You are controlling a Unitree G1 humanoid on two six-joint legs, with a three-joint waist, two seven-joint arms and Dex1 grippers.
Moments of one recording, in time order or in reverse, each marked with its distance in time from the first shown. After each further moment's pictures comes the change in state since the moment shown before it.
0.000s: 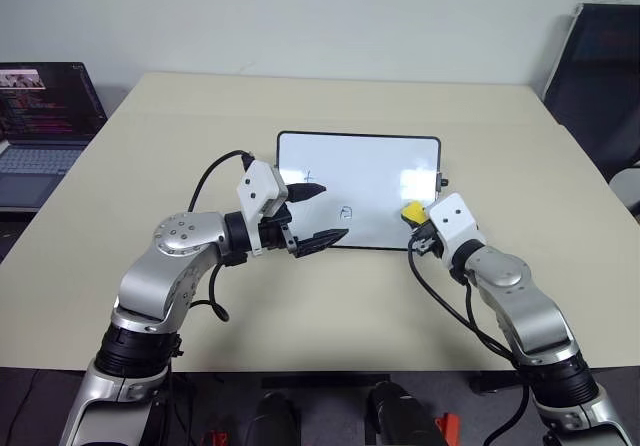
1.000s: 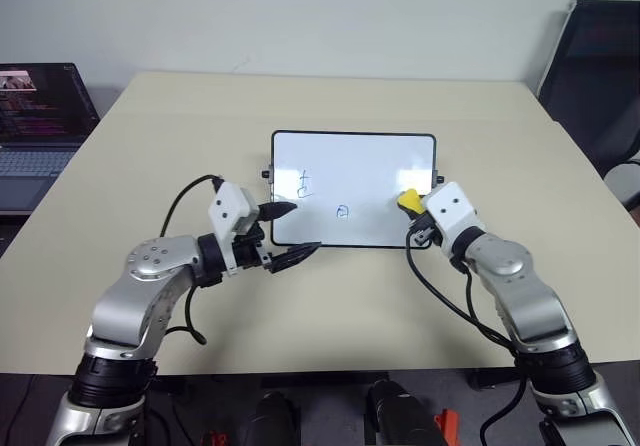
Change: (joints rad) left arm 0.188 0.062 0.129 -0.011 -0.023 -0.020 0.002; right arm -0.029 0.001 -0.068 -0.031 0.000 -0.096 0.096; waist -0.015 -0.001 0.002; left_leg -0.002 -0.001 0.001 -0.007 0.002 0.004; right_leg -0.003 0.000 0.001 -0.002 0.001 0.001
